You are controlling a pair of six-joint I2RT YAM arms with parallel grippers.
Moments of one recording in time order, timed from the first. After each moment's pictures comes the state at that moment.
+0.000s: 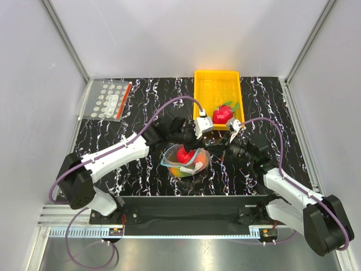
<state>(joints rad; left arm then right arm) -0.86 1.48 1.19 -0.26 0.45 0.21 0.40 1.02 0.38 0.53 -0.70 0.29</state>
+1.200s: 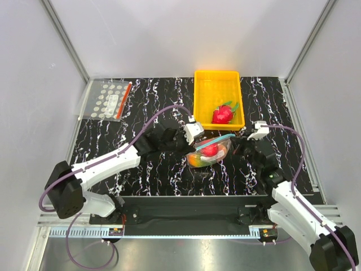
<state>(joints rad) -0.87 1.36 1.00 -0.22 0.28 0.14 0.40 0.74 0.35 0.20 0.06 0.40</state>
